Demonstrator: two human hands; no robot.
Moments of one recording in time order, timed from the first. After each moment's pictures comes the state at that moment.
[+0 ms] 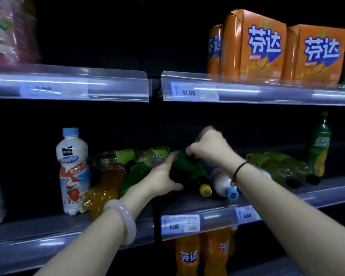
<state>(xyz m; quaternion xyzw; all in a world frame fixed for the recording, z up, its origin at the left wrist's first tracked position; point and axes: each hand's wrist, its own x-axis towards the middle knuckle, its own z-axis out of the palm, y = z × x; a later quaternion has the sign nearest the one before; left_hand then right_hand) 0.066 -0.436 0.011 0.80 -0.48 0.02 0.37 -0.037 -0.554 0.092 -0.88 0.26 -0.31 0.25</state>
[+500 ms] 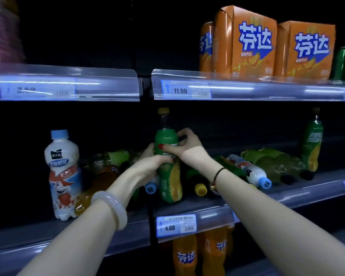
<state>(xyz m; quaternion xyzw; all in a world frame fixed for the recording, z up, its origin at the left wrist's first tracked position) 0.071 -0.443 0.037 0.64 -0.32 -0.16 0.68 0.002 -0.550 0.063 -0.81 0.11 -0.35 0.45</state>
